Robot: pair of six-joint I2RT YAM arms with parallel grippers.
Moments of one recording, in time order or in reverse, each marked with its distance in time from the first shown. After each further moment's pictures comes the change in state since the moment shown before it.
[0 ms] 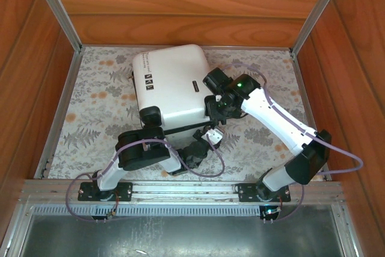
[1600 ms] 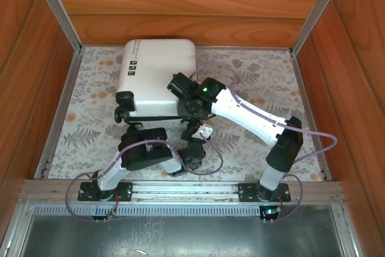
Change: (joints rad) left arm -0.005 0.035 0.003 0.092 -0.497 0.102; right arm 0.275 0.229 0.213 0.160 0.089 0.475
